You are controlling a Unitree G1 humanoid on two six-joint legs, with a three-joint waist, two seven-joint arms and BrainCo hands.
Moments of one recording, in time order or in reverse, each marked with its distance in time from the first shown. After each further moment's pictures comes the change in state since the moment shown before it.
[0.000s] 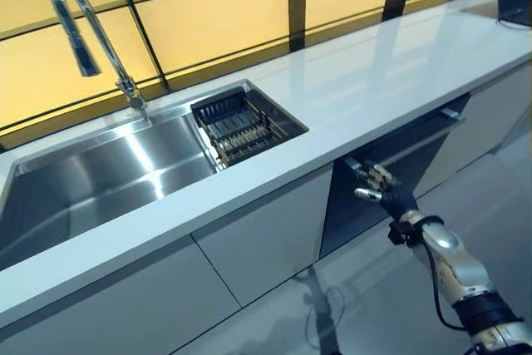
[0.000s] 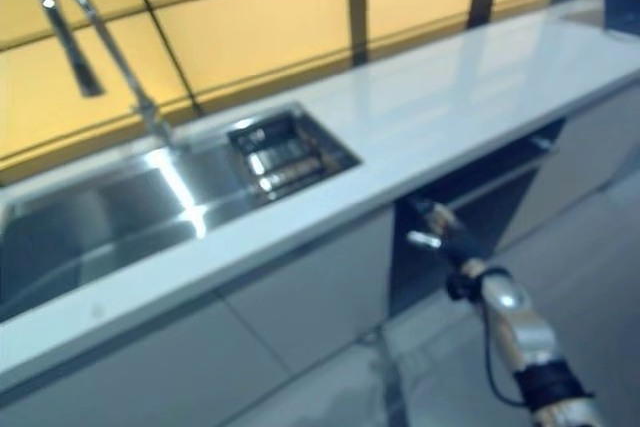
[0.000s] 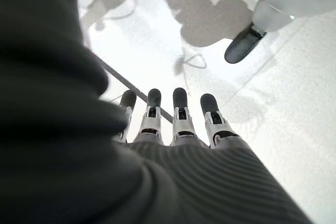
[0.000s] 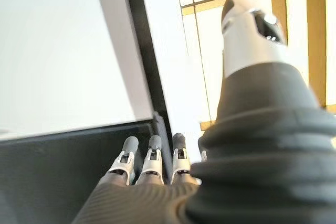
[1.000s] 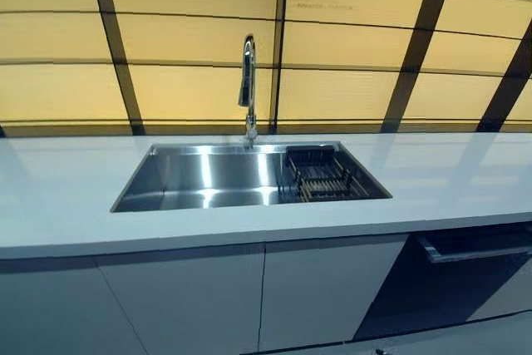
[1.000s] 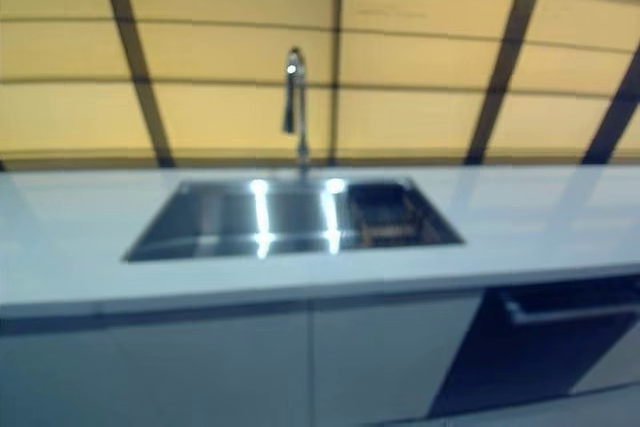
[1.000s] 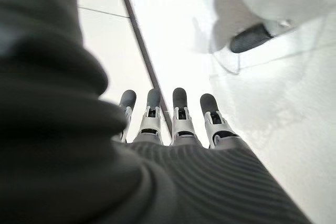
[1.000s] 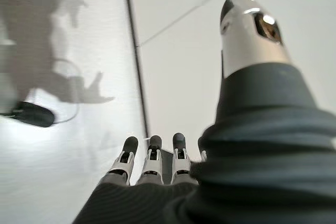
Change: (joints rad) left arm 0.104 0.098 0.088 0.050 -0.022 -0.030 0.087; right arm 0.418 0.262 0.019 0.602 -0.356 -0.023 0.036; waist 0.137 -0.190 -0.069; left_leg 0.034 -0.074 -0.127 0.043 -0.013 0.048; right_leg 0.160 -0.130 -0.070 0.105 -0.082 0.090
